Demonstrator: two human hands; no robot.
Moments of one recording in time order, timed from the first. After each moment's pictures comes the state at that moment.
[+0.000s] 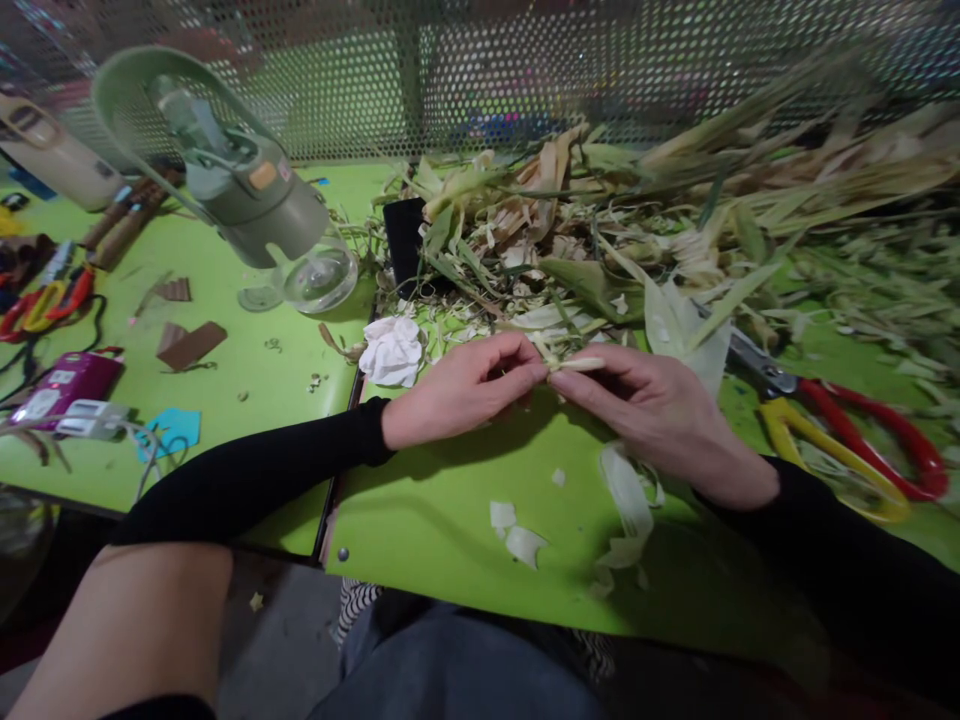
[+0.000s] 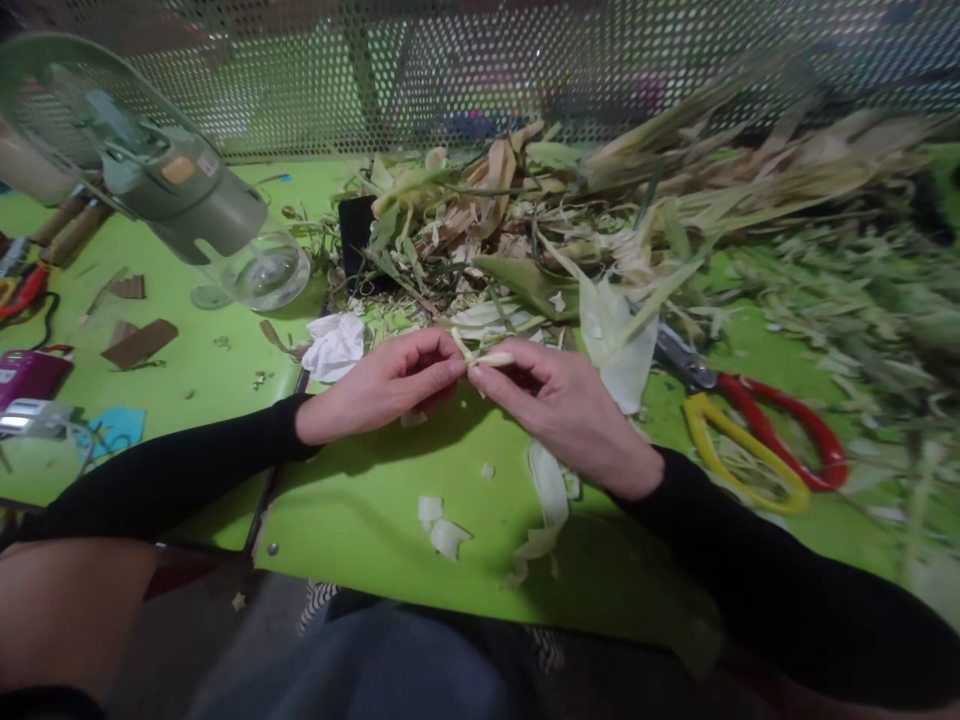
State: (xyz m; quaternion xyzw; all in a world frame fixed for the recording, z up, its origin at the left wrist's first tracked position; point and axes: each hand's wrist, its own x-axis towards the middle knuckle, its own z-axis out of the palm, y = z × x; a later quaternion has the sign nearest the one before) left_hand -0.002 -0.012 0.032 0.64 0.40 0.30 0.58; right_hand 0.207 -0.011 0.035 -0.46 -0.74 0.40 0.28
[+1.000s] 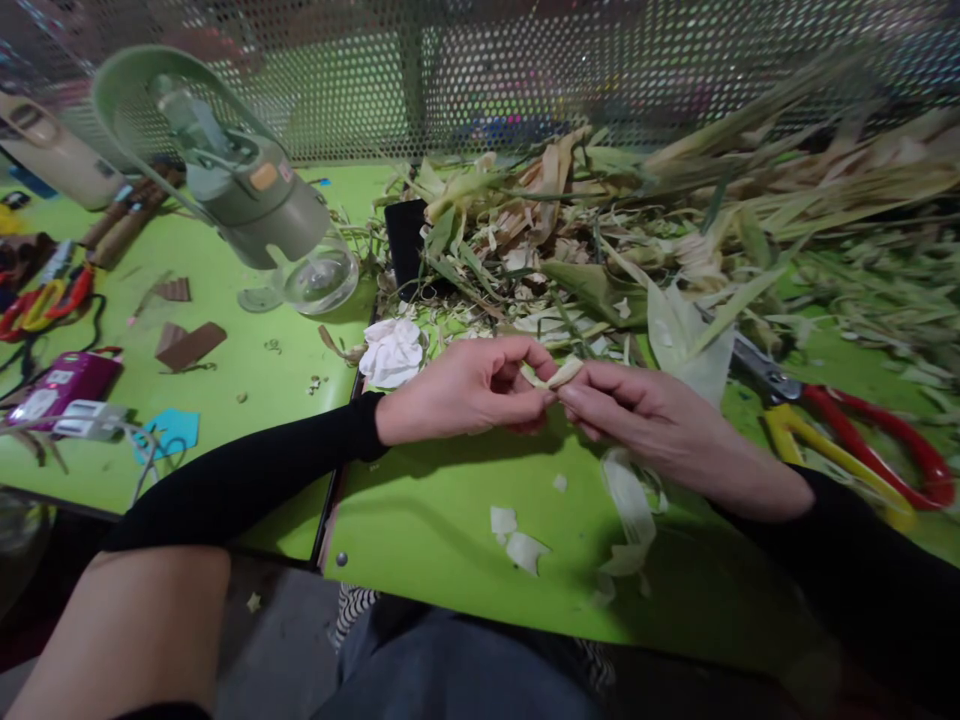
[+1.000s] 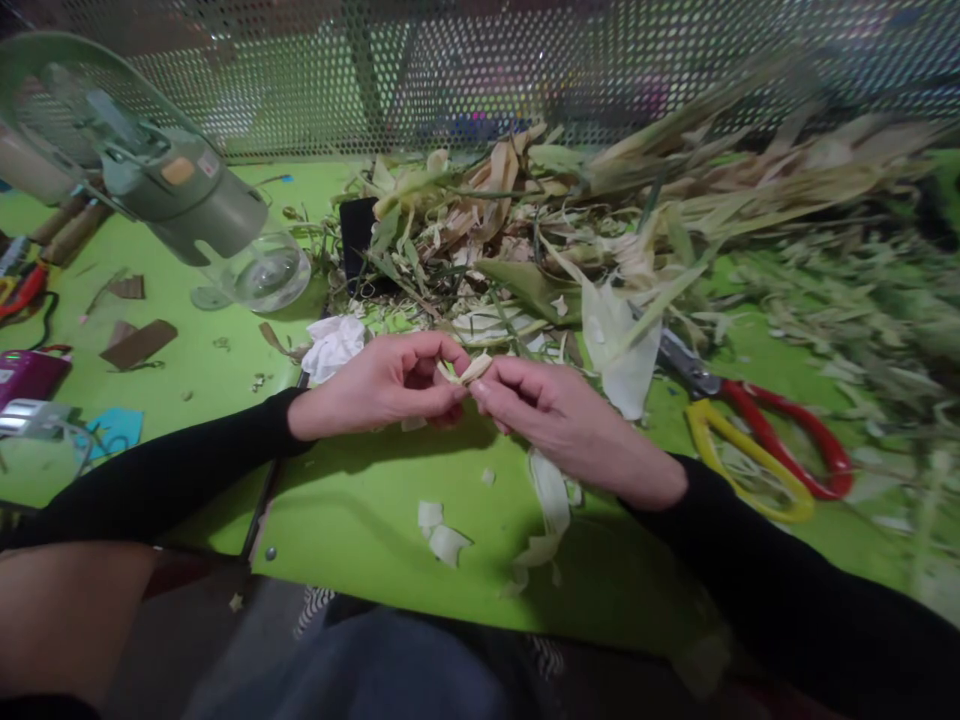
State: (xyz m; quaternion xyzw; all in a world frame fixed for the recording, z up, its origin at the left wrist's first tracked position) left_hand -0.007 -0.010 0.038 0.59 0.34 0.28 0.68; right_hand 0.209 -0.012 0.048 -0.43 -0.74 0.49 0.20
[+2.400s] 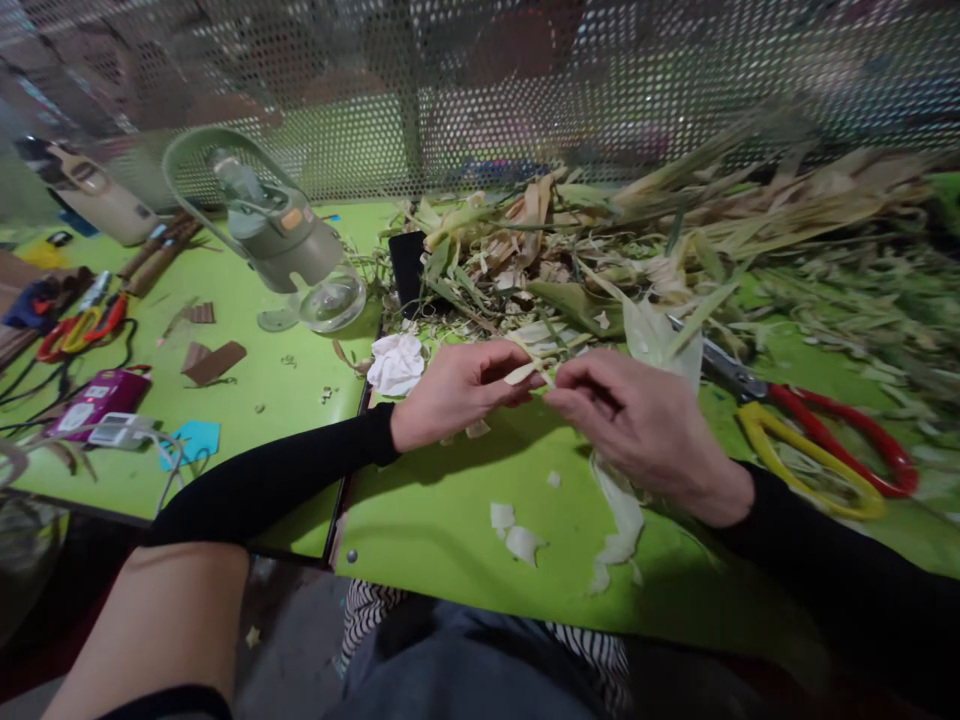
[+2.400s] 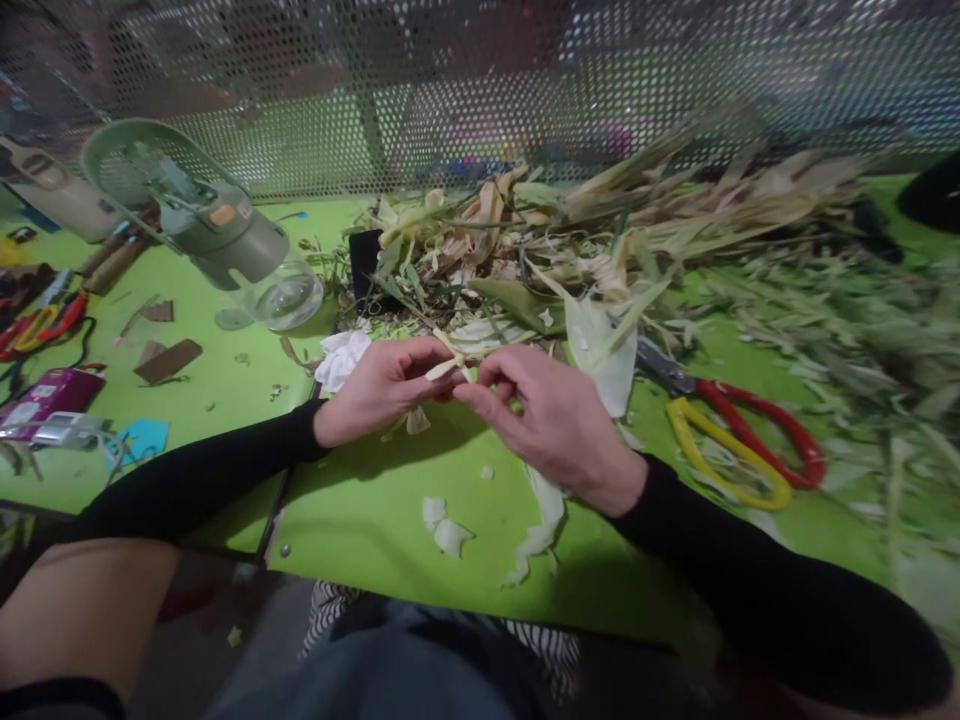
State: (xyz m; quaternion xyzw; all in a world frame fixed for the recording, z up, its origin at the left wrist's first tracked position) left_hand -0.006 -0.006 0.023 0.73 0.36 0.37 0.45; right_hand 0.203 -0.020 0.041 -0.40 -0.84 0.16 0.33
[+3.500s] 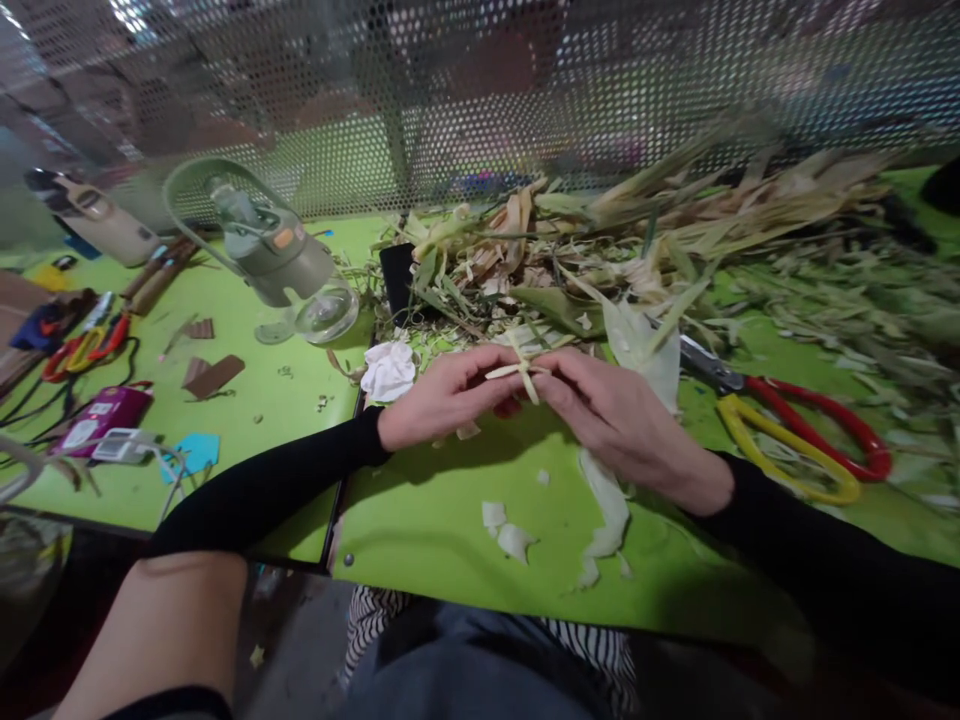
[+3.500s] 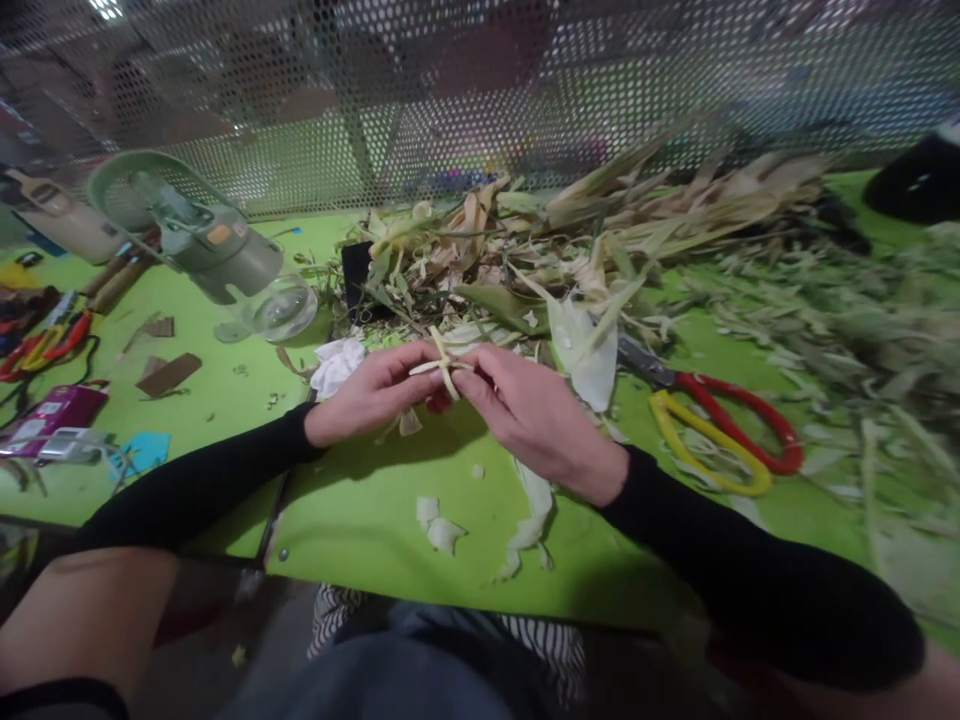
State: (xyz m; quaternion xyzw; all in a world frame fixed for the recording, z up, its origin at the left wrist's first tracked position) left_hand -0.010 -0.007 0.026 0.68 0.30 0.34 0.57; right_hand 0.203 -0.019 0.049 -0.42 -0.83 0.23 0.29
